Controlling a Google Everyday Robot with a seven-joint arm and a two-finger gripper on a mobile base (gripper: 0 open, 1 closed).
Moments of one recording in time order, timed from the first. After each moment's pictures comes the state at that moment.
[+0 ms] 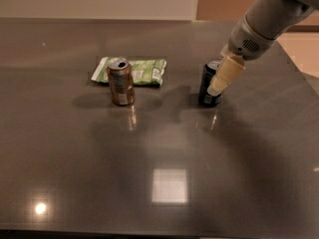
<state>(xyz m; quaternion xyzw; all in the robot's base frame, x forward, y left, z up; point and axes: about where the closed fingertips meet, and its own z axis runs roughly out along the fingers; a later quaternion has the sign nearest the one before) 0.592 -0.161 0.905 -0.55 0.81 0.07 0.21</state>
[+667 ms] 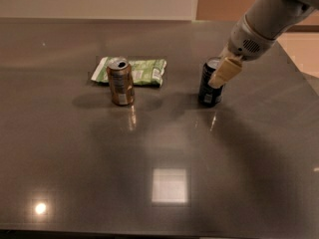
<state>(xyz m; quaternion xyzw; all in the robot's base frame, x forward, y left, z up) 0.589 -0.159 0.906 -0.56 0.80 0.07 0.21</state>
